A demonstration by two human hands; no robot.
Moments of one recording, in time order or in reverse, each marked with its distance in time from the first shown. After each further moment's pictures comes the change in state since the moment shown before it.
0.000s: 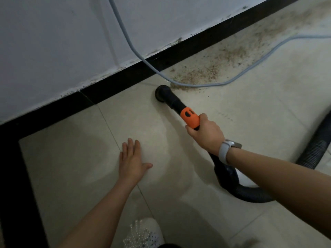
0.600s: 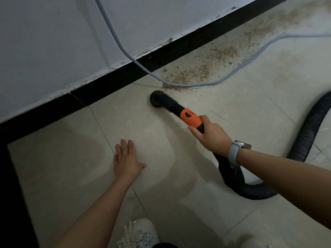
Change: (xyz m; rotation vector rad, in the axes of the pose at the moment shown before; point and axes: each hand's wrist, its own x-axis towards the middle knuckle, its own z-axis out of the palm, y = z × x) left_hand -0.001 0.016 -0.008 -0.007 -0.049 -0.084; right_hand -0.012 0.030 -0.023 -0.002 -0.066 -0.131
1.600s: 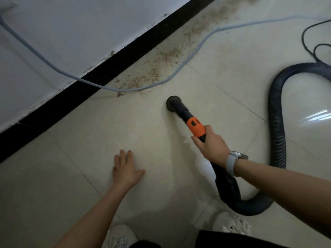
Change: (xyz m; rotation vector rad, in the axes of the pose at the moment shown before) left_hand -0.031 0.077 0.031 0.128 -0.086 0.194; right_hand -0.095 0.099 -0.026 0.108 0.179 0.332
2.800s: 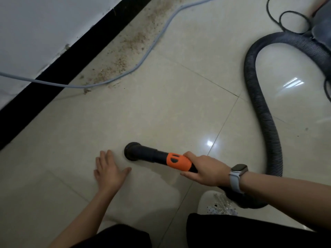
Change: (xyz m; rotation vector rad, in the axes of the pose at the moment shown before) left_hand -0.016 0.008 0.027 -0.086 0.167 -0.025; right_hand -0.084 0.056 0.004 -0.157 -0.429 -0.270
